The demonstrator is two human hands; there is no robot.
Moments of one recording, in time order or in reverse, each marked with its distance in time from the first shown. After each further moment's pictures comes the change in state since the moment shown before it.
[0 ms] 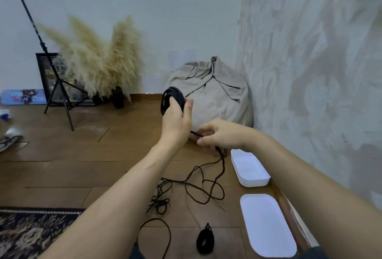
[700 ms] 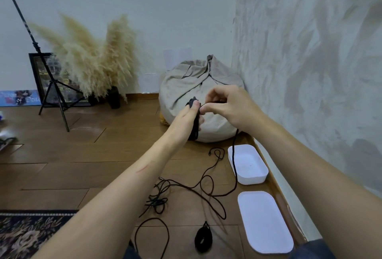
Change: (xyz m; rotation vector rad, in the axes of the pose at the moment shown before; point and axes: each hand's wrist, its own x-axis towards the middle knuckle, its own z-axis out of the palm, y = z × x) left_hand -0.008 0.016 0.005 -0.422 -0.455 -0.206; right_hand -0.006 -0.004 -0.035 -0.062 0.601 -0.323
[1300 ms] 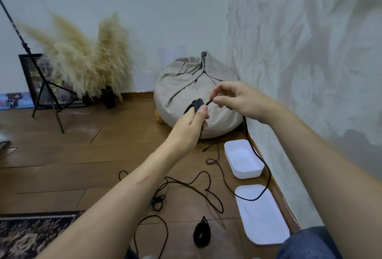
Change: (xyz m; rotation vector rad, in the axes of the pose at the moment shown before) left_hand -0.024 0.007 0.025 0.211 0.020 0.042; right_hand -0.010 0.018 -0.038 0.074 -0.196 0.147
